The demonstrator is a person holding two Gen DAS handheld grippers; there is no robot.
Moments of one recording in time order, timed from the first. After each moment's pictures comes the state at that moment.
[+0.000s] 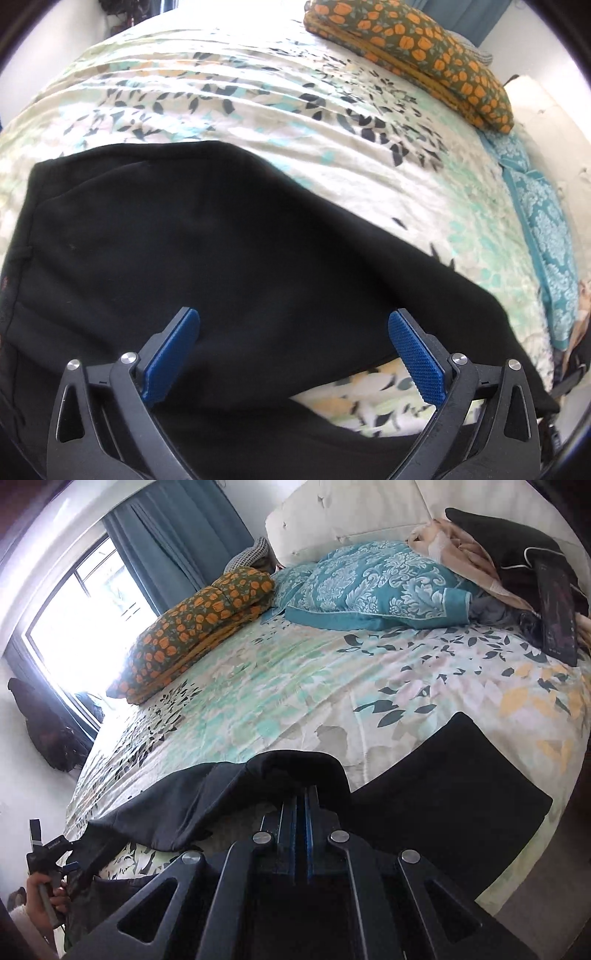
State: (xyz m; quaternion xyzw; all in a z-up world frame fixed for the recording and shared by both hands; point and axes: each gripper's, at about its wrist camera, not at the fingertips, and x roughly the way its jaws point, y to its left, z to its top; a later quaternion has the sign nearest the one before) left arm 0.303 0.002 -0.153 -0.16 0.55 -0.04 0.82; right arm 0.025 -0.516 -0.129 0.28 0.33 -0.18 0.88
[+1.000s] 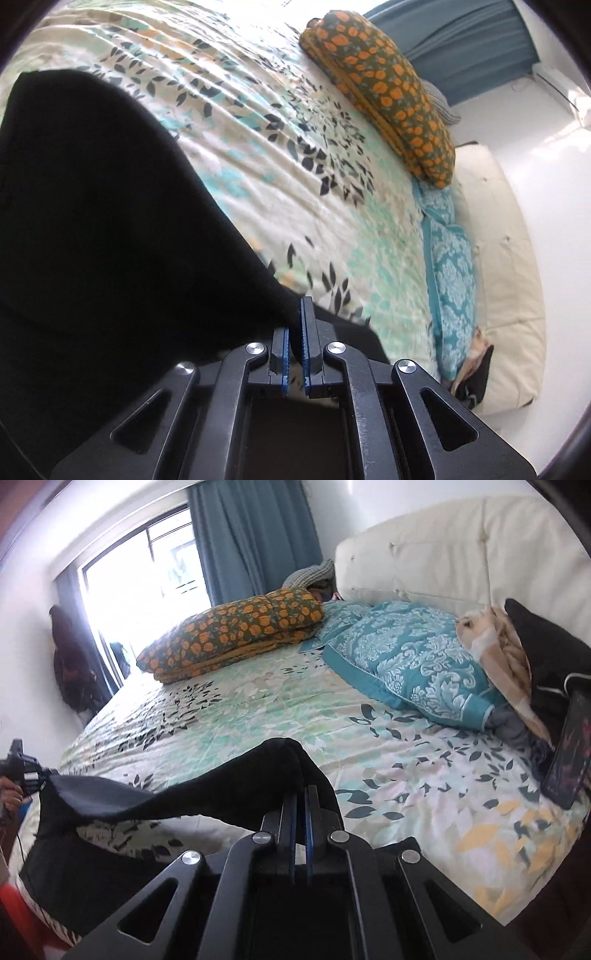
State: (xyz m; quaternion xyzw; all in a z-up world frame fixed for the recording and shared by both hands) left arm 0.255 0.053 -0.105 -0.33 0.52 -0.13 0.78; right arm 0.019 -0.568 -0.071 0.11 0.32 -0.10 0.94
